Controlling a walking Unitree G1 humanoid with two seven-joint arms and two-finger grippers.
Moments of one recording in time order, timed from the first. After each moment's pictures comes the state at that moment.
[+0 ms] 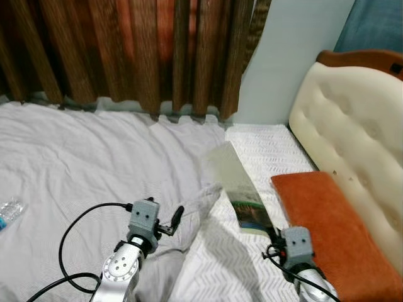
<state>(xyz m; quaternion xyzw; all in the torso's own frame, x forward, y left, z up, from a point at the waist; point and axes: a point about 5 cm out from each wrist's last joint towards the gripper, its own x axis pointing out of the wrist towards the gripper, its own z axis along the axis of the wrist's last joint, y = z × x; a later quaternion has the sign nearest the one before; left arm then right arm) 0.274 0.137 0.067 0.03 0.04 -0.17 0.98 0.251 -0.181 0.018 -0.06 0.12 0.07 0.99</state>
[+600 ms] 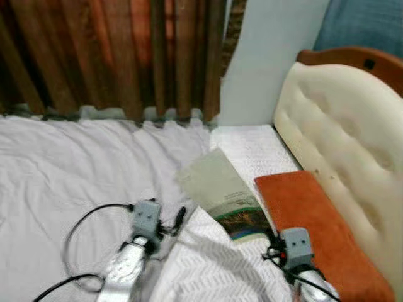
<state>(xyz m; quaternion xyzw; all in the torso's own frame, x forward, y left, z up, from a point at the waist) 0.272 0.116 0.065 0.01 0.05 -0.19 0.98 0.254 -0.195 0.013 -0.01 0.16 0.06 0.99</state>
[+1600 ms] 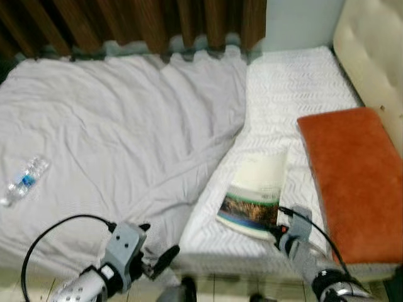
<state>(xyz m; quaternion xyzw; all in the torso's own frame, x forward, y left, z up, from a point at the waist) 0.194 0.164 0.099 0.07 0.13 -0.31 0.94 0.313 -0.207 0.017 0.10 0.29 0.01 0.95</state>
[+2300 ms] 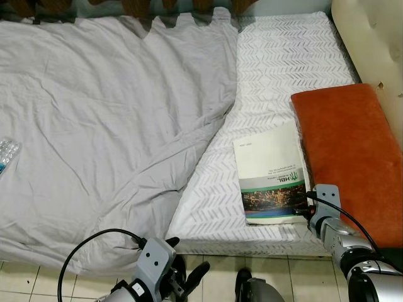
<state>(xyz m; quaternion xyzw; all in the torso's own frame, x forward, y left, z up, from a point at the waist) 0.182 0.118 0.080 0.04 0.12 -0.35 0.93 0.329 -0.257 0.052 0.02 0.26 -0.04 0.96</state>
